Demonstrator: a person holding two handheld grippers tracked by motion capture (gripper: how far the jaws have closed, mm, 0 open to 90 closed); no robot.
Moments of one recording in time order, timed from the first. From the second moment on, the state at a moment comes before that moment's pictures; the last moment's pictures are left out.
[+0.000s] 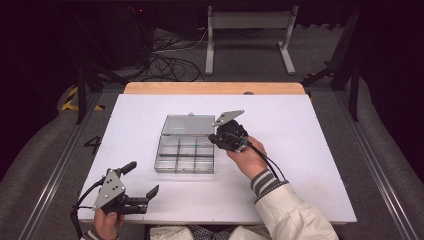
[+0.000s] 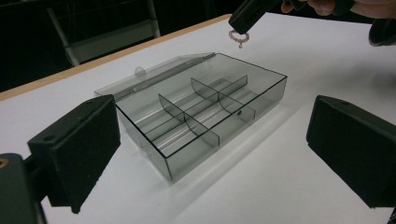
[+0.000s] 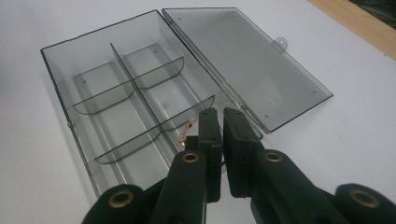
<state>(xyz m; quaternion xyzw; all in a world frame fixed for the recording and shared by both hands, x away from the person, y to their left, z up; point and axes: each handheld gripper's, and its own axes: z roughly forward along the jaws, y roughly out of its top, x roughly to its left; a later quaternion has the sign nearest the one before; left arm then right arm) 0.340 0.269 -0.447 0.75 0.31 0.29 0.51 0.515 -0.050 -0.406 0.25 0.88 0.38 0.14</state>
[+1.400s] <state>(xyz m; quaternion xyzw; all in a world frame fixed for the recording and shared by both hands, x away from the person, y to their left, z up) 0.341 0.268 -0.448 0.75 0.31 0.29 0.51 0.530 -0.012 -0.438 0.25 0.90 0.34 0.11</state>
